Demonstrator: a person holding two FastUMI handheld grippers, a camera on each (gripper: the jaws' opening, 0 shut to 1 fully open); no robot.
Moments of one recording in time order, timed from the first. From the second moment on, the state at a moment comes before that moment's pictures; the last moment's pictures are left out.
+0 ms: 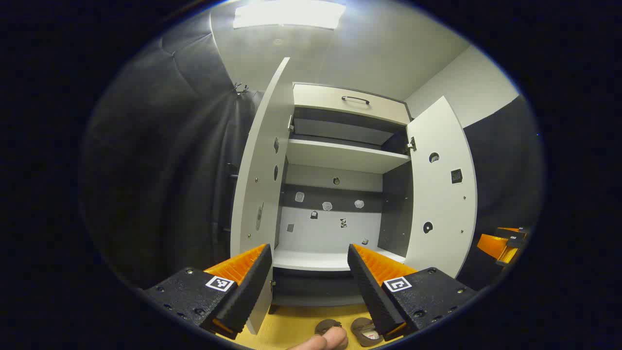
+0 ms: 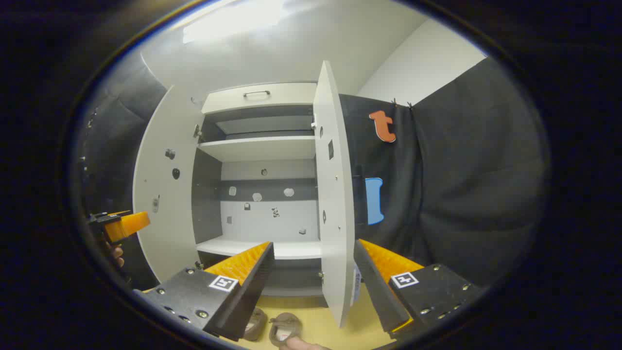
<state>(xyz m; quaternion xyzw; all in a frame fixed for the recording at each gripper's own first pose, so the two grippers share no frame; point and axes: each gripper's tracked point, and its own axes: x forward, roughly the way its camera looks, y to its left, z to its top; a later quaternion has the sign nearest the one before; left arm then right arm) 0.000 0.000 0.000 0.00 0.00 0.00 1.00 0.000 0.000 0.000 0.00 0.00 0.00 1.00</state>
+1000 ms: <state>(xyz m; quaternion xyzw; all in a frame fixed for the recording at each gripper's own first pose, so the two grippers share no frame) -0.001 -0.055 -0.033 0.01 0.05 -0.08 1.00 0.004 0.042 -0.043 -0.01 0.03 0.07 1.00</state>
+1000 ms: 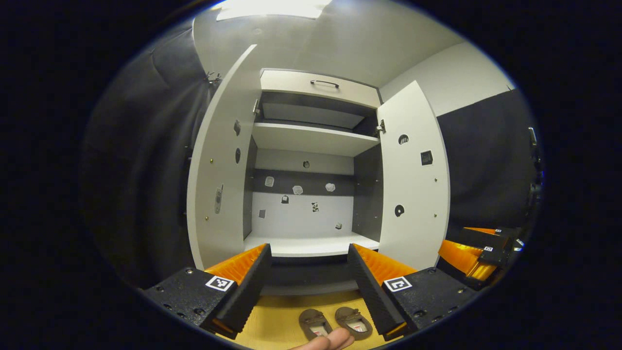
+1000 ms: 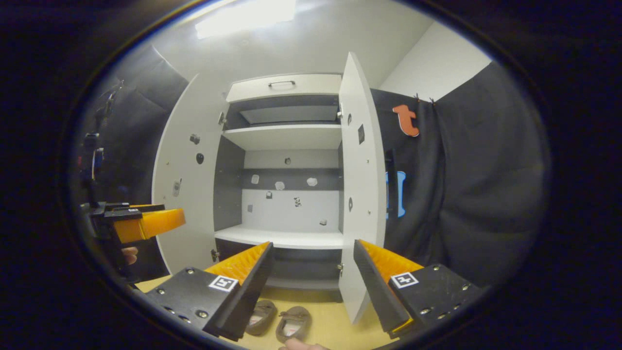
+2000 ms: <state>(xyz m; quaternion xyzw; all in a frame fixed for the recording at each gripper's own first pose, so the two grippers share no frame) 0.109 -0.021 -0.095 -0.01 0.04 -0.05 1.00 0.036 0.103 -0.355 -0.03 0.29 0.09 0.95</state>
